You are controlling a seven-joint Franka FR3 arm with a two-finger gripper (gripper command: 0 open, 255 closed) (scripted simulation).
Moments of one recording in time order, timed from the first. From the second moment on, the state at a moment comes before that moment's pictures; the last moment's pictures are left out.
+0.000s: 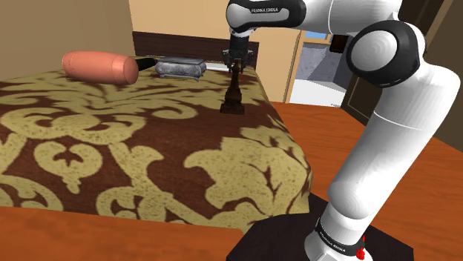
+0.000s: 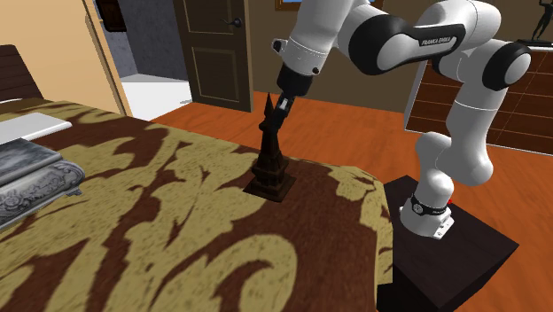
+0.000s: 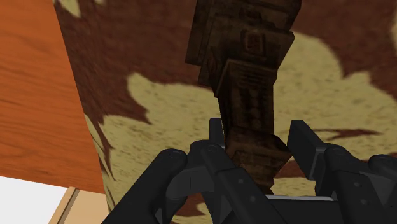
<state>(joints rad) -0.22 -0.02 0.04 -1.59 -0.22 1.85 0.54</state>
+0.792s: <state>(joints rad) -0.22 -0.01 0.04 -1.53 -0.22 1.81 0.53</state>
